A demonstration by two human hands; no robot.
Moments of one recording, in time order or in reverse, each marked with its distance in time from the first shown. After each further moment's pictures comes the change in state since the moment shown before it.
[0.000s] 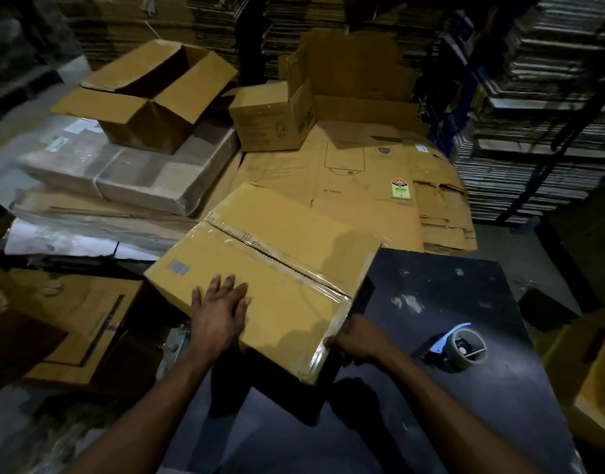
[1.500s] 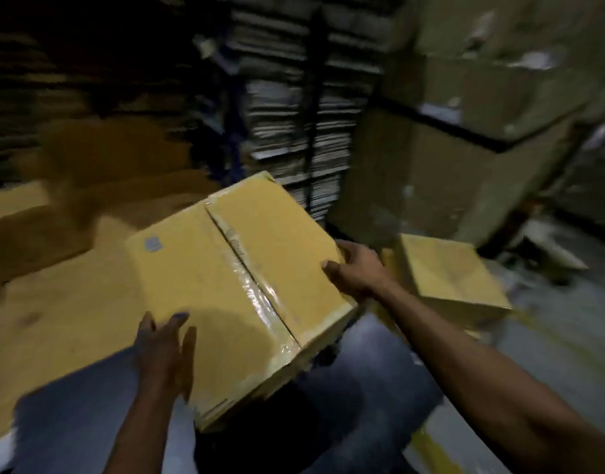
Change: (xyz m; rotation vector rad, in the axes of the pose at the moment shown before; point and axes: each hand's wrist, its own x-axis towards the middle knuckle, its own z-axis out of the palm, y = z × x) left_hand 0.090 0.205 -0.052 -1.314 -0.290 -0.235; right_hand -0.155 0.074 -0.196 0.238 0.895 0.311
